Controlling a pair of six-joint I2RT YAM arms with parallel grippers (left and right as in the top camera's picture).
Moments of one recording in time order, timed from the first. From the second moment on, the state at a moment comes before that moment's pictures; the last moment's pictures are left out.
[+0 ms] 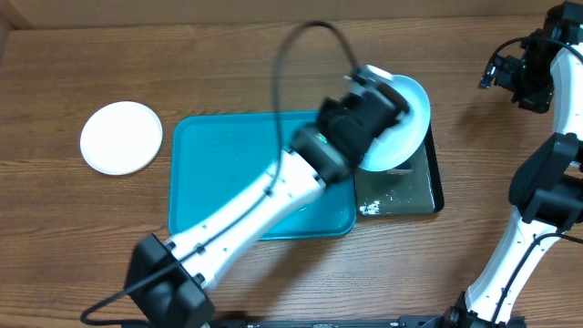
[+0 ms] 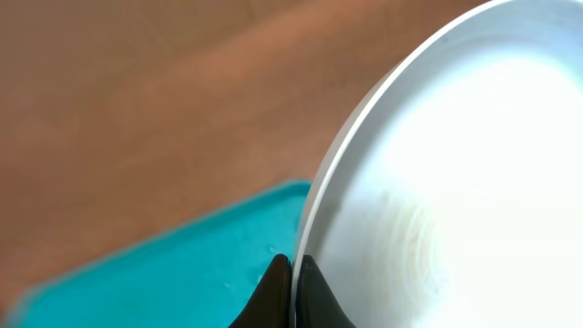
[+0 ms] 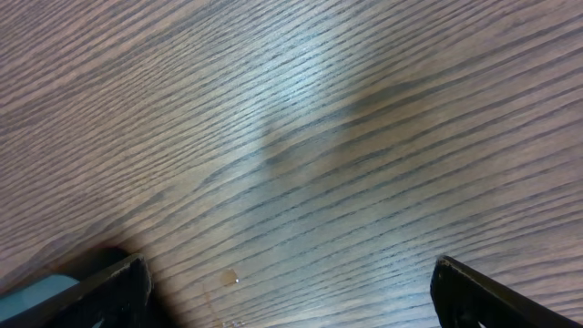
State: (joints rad) left arm -0.82 1.79 1.66 -0.73 -0.48 -0.26; right arm -0.33 2.34 2.22 -1.26 -0.12 0.13
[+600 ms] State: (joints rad) left arm -0.12 1.90 1.62 -0.97 0.47 -0.37; right arm -0.33 2.34 2.22 -1.26 -0.12 0.13
